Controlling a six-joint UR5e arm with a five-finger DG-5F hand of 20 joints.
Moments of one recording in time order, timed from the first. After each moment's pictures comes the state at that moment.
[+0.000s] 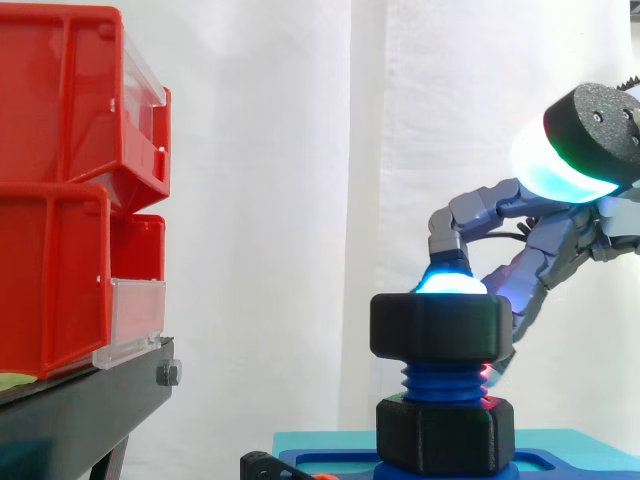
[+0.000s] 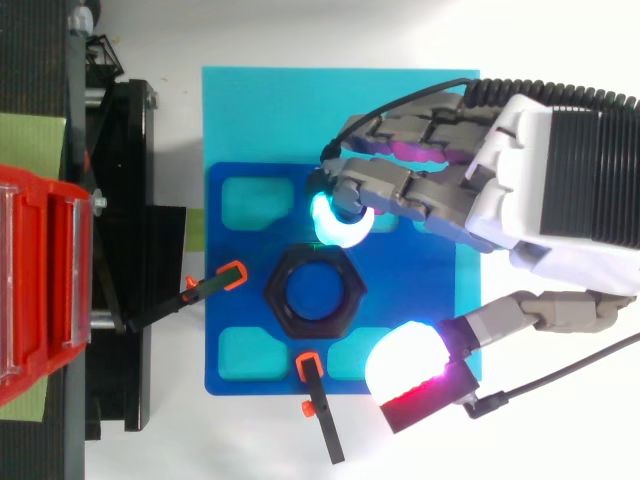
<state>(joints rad) 0.20 -2.08 -1.35 -2.96 -1.26 -1.14</state>
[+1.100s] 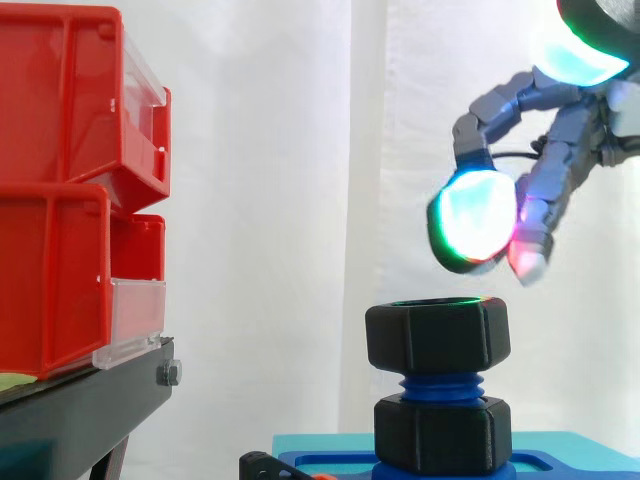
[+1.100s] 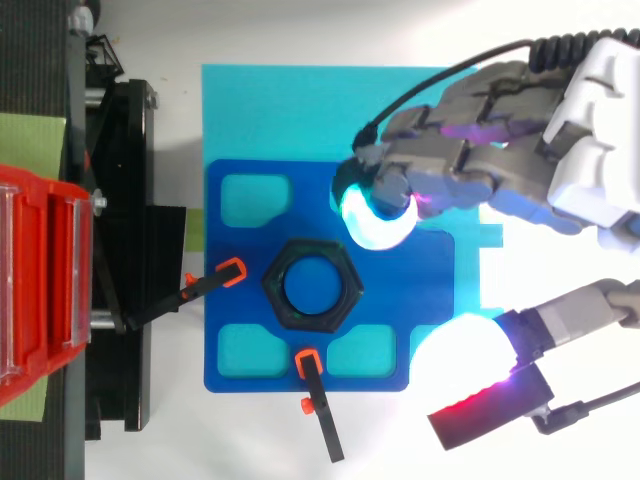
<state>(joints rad) 0.19 -2.01 -1.28 -3.09 -1.26 -1.13</state>
